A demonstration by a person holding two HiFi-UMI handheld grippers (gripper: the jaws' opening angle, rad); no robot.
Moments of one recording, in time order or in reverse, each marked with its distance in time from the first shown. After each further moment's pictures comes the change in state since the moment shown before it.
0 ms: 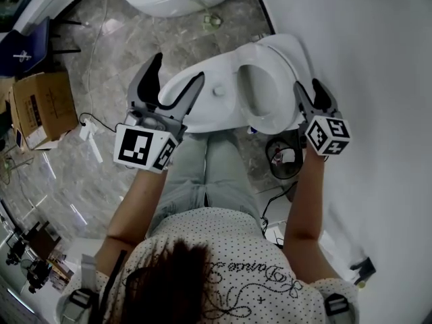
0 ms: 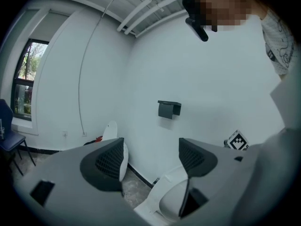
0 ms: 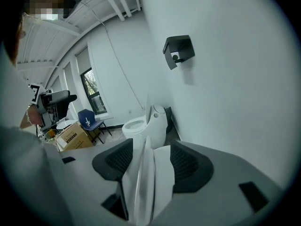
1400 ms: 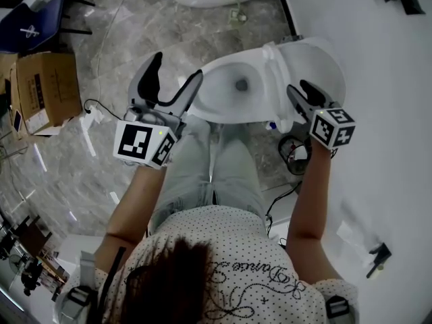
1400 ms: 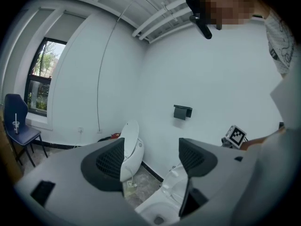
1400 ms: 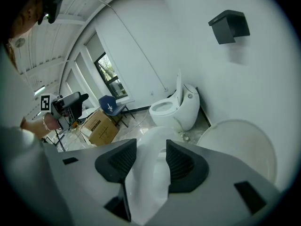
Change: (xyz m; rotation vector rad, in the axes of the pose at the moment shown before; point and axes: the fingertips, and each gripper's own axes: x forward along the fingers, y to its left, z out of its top) left arm -0.136 0.130 -0.043 -0.052 -0.008 0.068; right arm 0.052 0.196 -0.049 -0.012 0.245 0.230
